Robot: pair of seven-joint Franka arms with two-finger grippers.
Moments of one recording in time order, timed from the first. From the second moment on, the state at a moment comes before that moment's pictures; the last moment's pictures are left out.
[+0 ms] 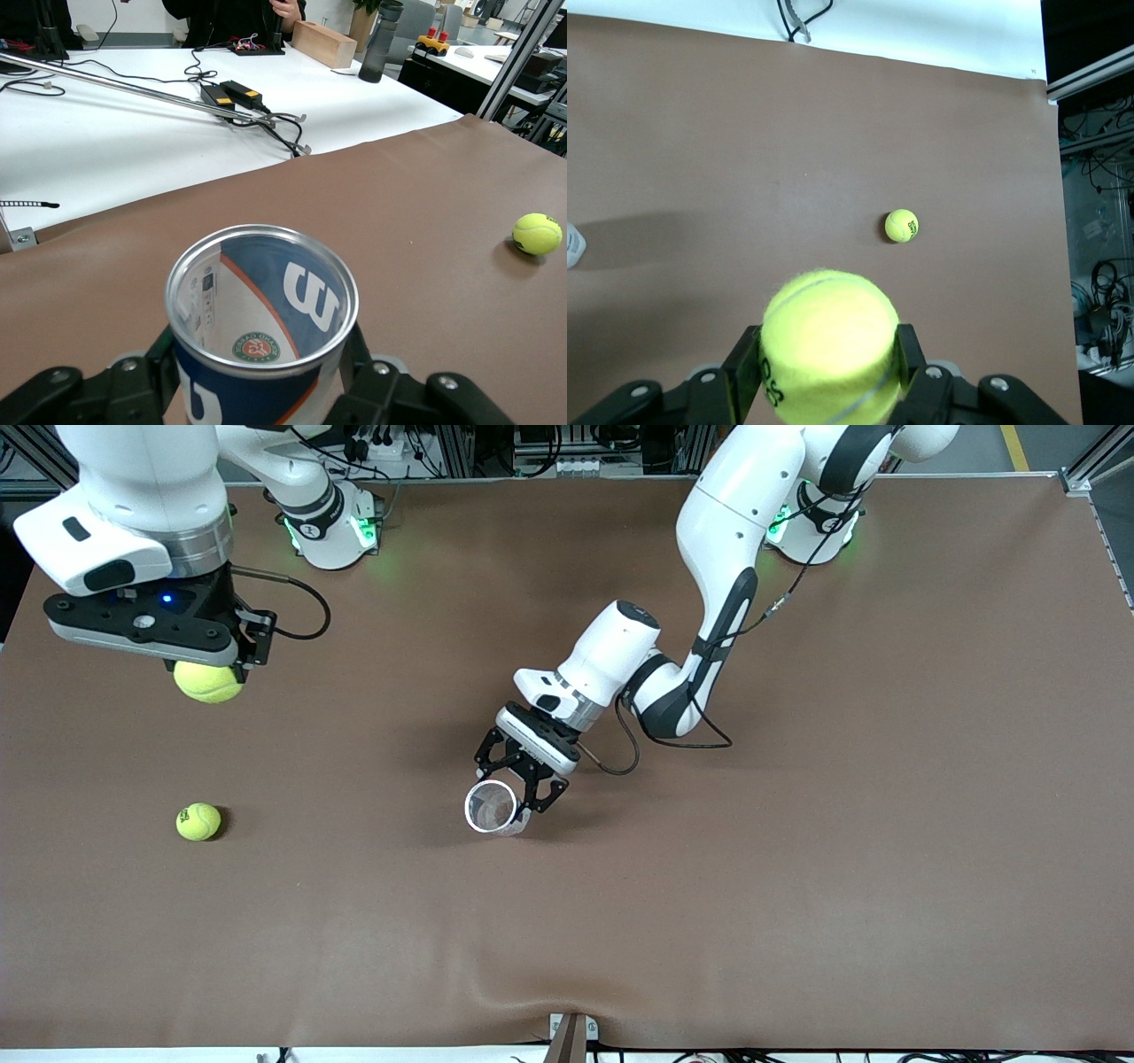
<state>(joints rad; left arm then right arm) -0.81 0.88 0.06 -1.47 0.15 3.40 -0.41 0.24 0.12 0.23 -1.35 -0.45 1.47 0.46</state>
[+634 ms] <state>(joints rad) -0.81 0.91 0.06 -1.47 0.15 3.44 -0.40 0.28 0.17 0.24 -1.36 -0.45 1.52 0.68</state>
